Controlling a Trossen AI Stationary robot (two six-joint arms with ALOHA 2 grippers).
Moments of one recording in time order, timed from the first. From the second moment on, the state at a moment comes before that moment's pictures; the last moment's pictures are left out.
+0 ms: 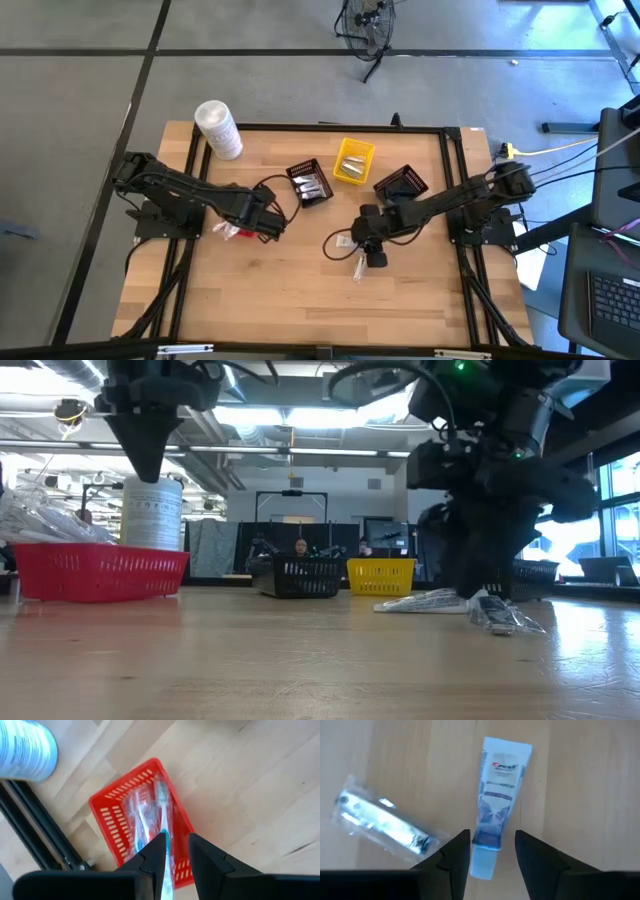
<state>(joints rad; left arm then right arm) -0.24 1.54 1.26 -1.37 -0.36 -1.10 0.22 1.67 0.86 -0.34 0.02 0.12</state>
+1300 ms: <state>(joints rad) -0.25 1.54 1.26 -1.36 -0.62 -1.09 -0.02 1.75 1.18 -0.15 0.19 -0.26</state>
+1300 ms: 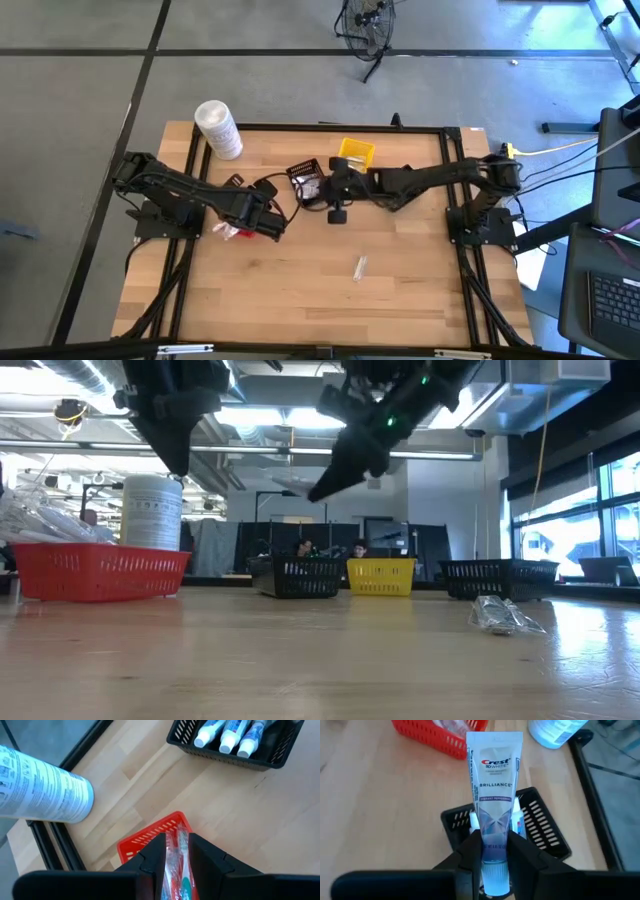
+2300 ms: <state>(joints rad) -0.25 1.54 1.26 -1.36 -0.66 -1.09 -0.22 1.91 1.16 0.05 0.09 -0.37</state>
